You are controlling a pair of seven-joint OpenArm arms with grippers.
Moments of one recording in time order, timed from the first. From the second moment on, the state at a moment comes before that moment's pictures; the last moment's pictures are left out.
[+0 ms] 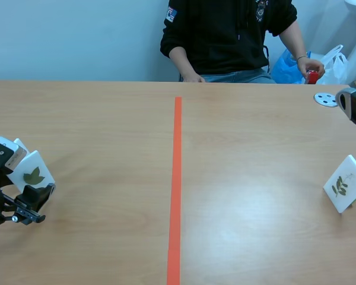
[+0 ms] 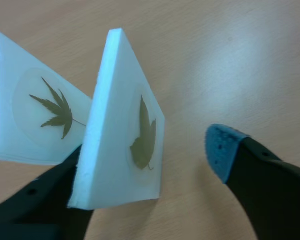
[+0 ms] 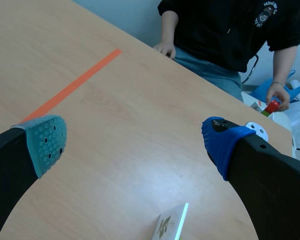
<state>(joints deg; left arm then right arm) 0.4 -31.3 9.0 56.0 -6.5 -20.9 -11.0 -33.3 30.0 31.0 120.3 25.4 36.1 -11.3</state>
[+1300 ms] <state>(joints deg) 34.8 -35.3 -11.7 115.9 -14.4 -21.8 -5.4 -32.5 30.0 31.1 120.3 24.9 36.1 -11.1</state>
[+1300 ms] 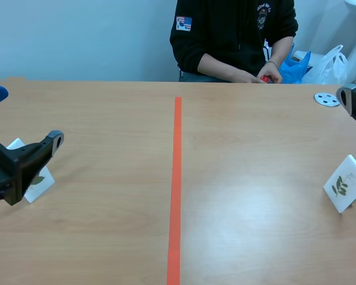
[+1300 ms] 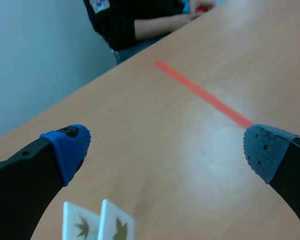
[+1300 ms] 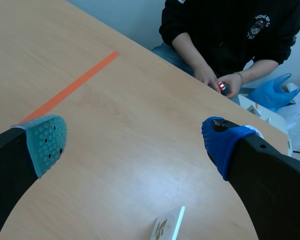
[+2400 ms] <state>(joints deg) 39.1 -30.4 -12.0 122.3 -17.1 -21.6 -6.2 -32.5 30.0 31.1 120.3 25.4 36.1 -10.9</state>
